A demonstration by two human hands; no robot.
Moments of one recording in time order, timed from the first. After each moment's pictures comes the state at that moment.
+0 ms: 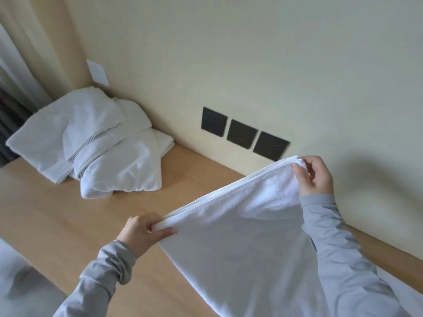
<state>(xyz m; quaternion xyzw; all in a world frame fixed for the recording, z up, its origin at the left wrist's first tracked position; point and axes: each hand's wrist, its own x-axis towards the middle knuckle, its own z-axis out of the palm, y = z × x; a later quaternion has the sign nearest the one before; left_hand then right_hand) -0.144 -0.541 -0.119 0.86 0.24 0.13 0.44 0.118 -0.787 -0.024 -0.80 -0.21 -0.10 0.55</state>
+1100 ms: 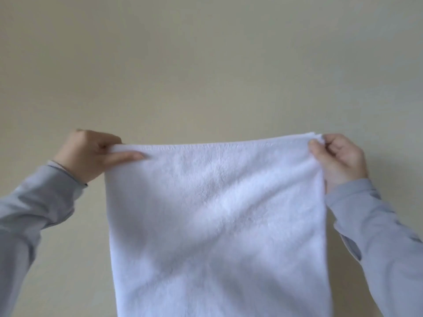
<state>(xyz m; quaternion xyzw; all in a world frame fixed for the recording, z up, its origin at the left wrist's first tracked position) -0.010 -0.644 0.446 0.80 -0.19 0.57 0.09 0.076 -1.055 0.392 -0.49 -0.29 -0.44 0.69</state>
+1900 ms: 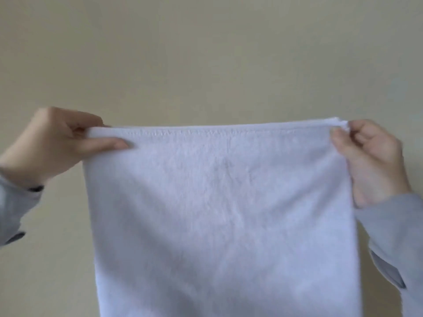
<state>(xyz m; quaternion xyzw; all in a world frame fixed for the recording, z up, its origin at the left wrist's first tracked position) -0.029 -0.617 0.473 0.81 -0.14 0.56 0.14 0.057 -1.064 0.408 -0.48 -0.34 -0.43 0.69</state>
